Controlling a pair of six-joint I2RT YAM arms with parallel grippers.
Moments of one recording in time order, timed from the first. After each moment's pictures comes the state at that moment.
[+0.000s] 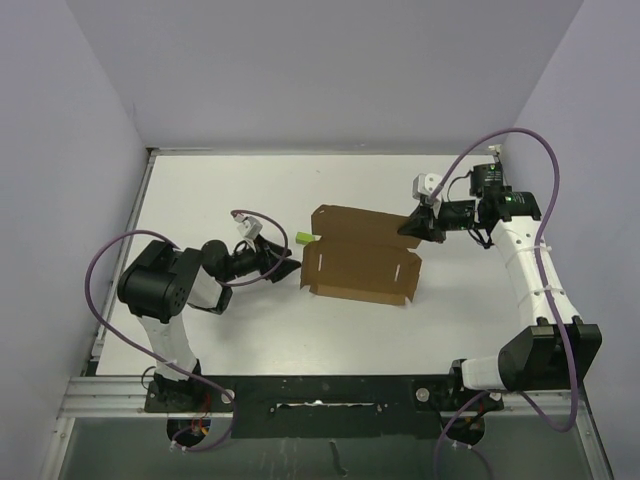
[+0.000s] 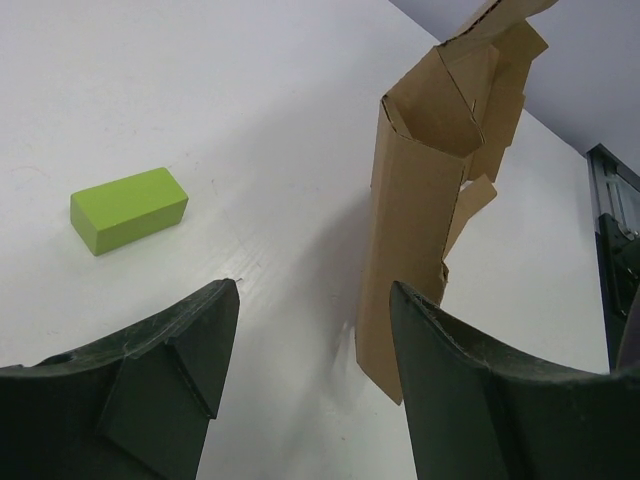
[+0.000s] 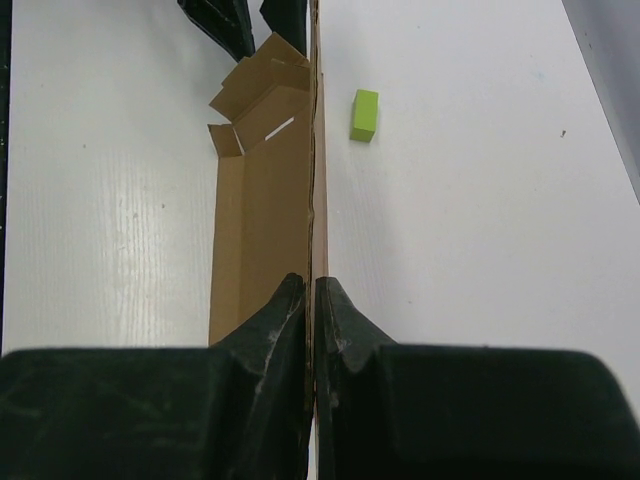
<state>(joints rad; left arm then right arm) -0.28 1.88 0.45 1.40 0.83 -0.46 0.02 1.36 1.34 -1.02 -1.07 -1.15</state>
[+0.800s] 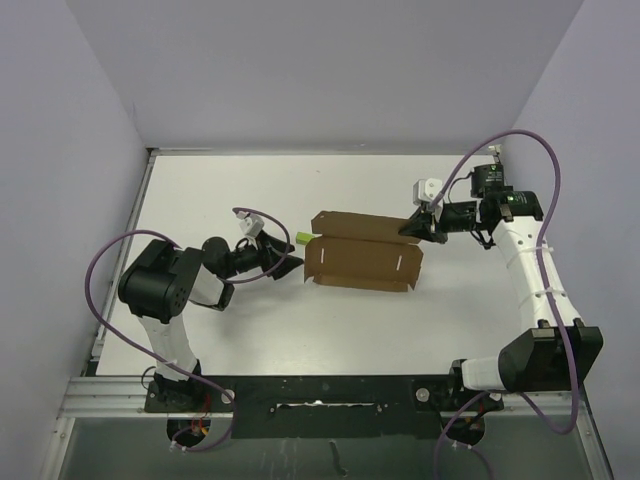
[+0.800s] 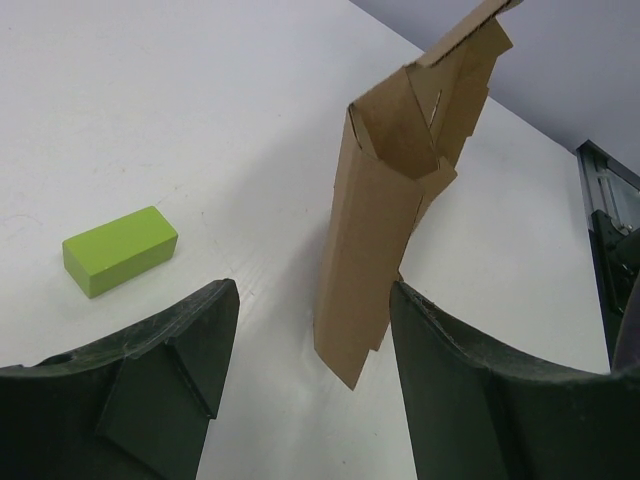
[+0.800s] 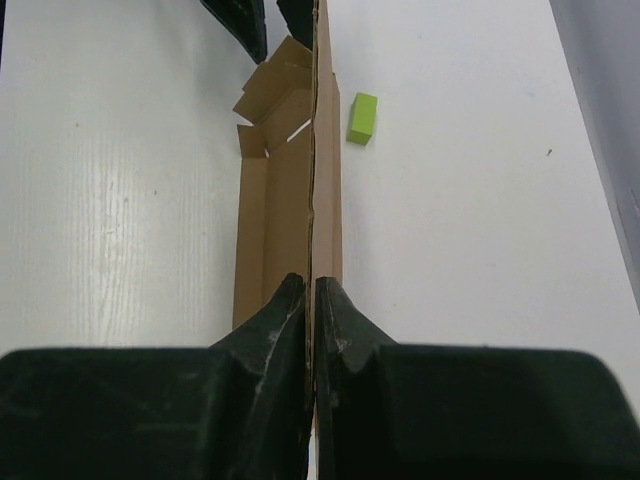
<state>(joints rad) -0.29 1.88 0.48 1.42 0.86 -0.46 0.03 1.36 1.38 -1.09 -1.08 -1.27</state>
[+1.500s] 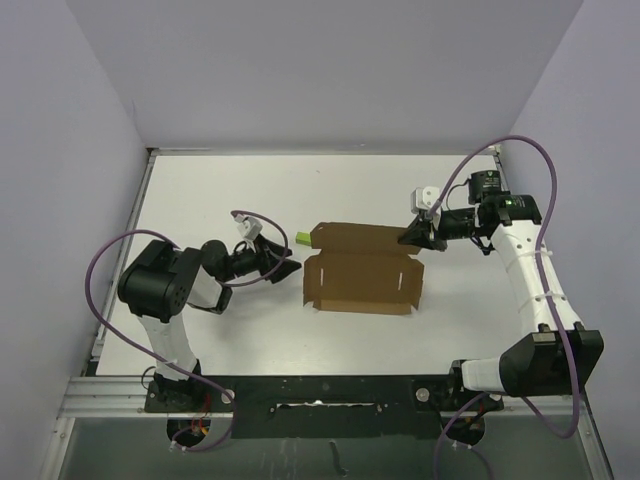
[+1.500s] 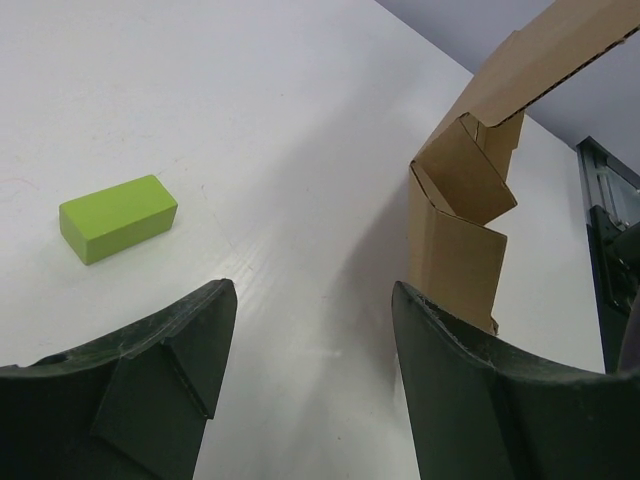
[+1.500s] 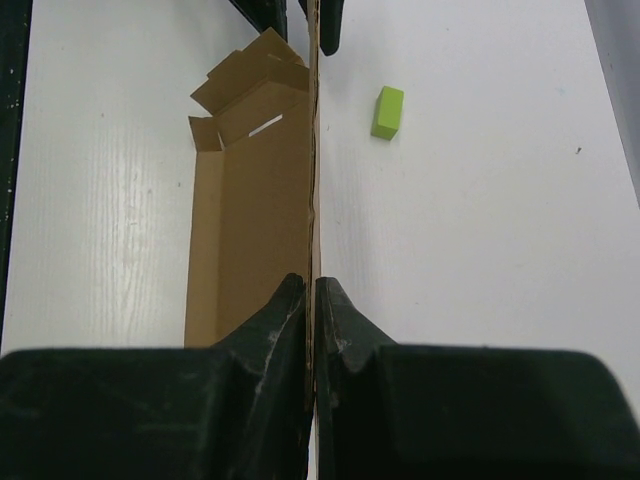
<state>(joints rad) -0.28 1.88 0.45 1.43 0.86 -0.46 0.04 1.33 1.32 -1.14 -1.07 -1.32</state>
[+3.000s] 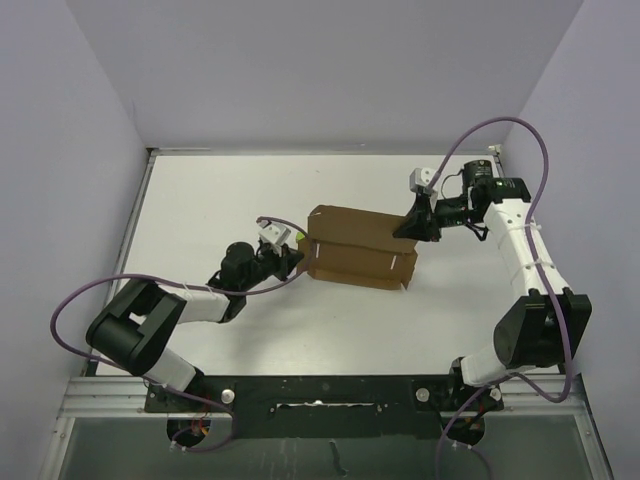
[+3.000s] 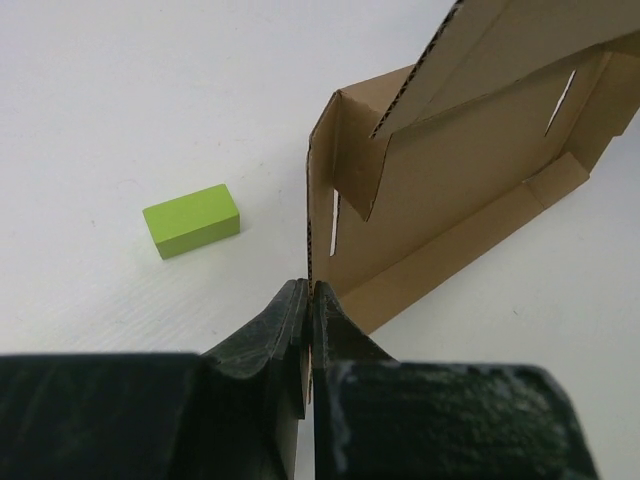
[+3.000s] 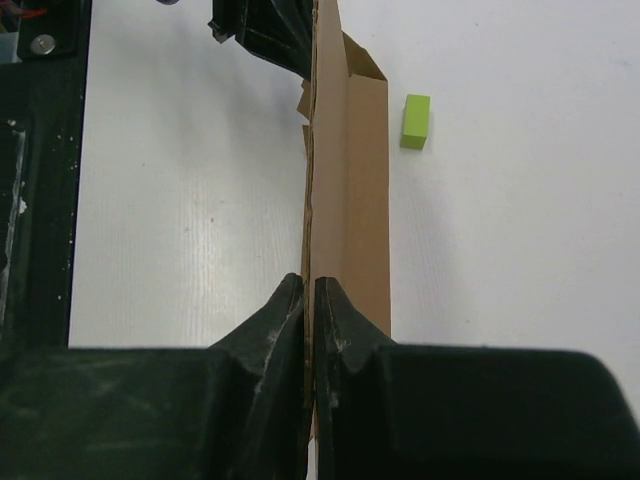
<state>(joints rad) -0.55 1.53 0.45 0.88 0.27 -0.16 0.03 1.47 1.41 -1.16 -1.14 -1.20</state>
